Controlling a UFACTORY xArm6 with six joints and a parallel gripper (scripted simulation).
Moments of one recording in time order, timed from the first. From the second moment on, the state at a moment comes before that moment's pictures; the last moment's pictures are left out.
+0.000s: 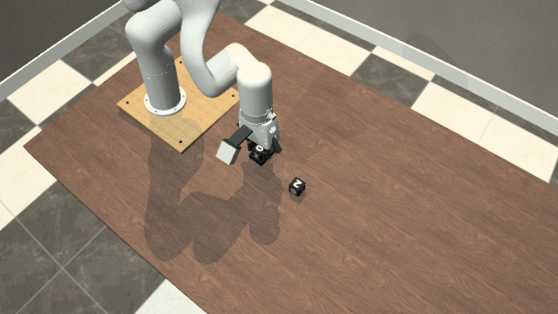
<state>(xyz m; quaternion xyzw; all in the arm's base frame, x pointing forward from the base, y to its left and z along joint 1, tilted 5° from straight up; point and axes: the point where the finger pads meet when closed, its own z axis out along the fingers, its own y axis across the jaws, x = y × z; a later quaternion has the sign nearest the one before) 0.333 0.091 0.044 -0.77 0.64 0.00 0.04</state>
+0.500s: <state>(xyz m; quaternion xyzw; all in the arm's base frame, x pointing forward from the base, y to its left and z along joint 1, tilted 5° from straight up) 0.333 0.091 0.044 -0.77 0.64 0.00 0.04</state>
